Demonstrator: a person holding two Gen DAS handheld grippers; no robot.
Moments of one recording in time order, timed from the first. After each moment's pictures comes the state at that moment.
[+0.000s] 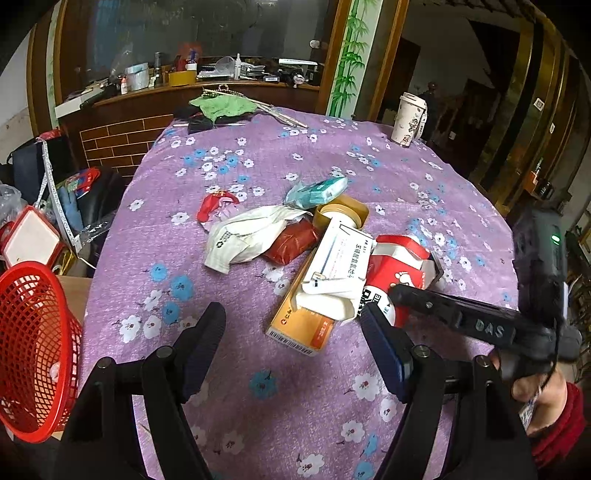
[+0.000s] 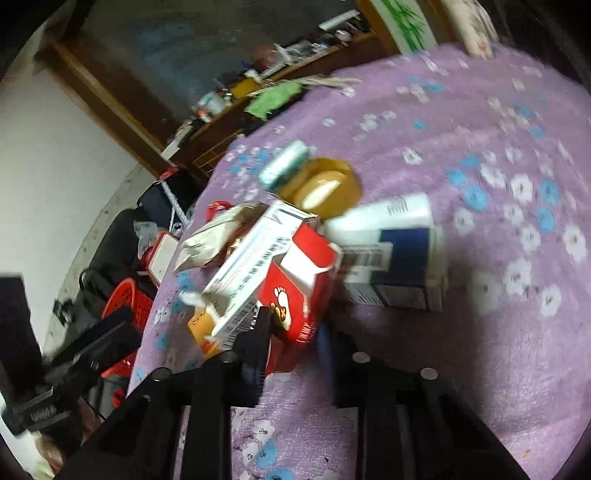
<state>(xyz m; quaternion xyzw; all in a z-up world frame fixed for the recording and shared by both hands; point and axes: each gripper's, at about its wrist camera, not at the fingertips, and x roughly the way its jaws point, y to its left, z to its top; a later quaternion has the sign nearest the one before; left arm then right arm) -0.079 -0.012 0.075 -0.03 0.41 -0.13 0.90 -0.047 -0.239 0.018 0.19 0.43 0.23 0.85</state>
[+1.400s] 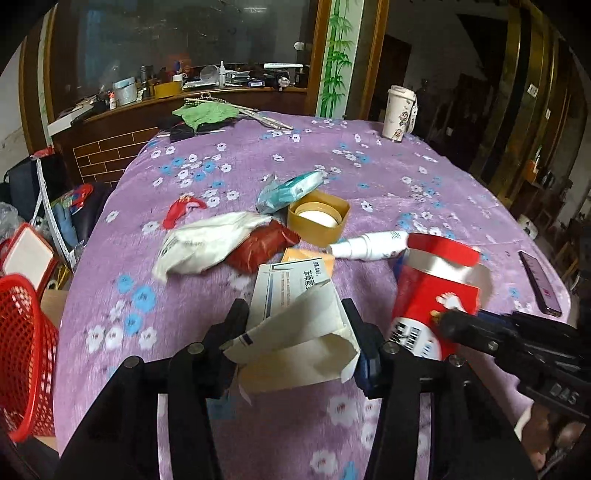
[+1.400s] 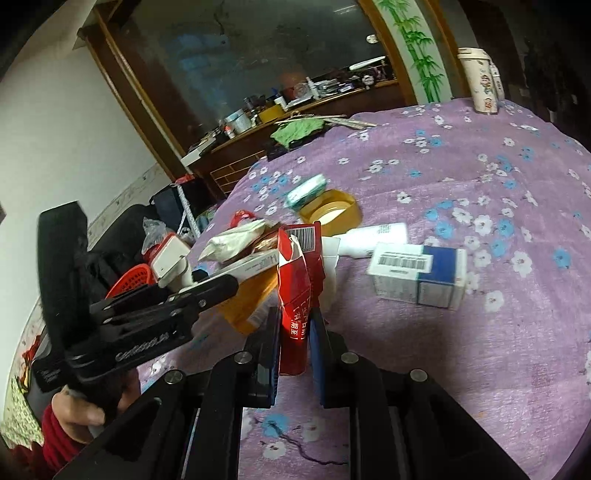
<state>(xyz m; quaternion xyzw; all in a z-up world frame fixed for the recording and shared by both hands) -0.079 -0.052 0.059 0.00 0.39 -0.12 0.91 -0.100 -0.249 0.046 0.15 0.38 0.24 0.88</state>
